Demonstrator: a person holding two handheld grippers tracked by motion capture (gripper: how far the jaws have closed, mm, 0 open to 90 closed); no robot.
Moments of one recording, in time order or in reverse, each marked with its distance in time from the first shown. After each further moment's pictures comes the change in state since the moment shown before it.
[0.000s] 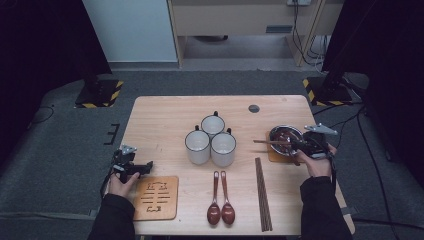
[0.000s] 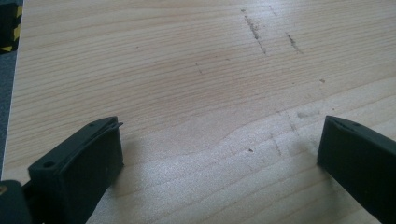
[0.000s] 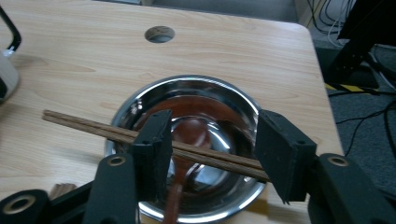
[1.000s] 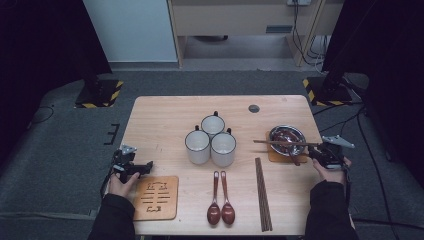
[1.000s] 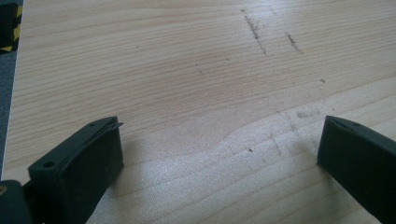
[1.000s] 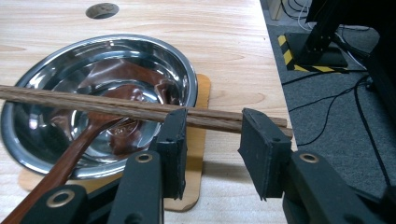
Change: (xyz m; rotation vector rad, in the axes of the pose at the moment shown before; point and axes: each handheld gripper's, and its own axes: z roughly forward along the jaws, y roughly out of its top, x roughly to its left) left arm 0.000 0.000 0.000 0.000 0.000 0.000; right arm -0.046 -0.043 0.000 0.003 -0.087 0.069
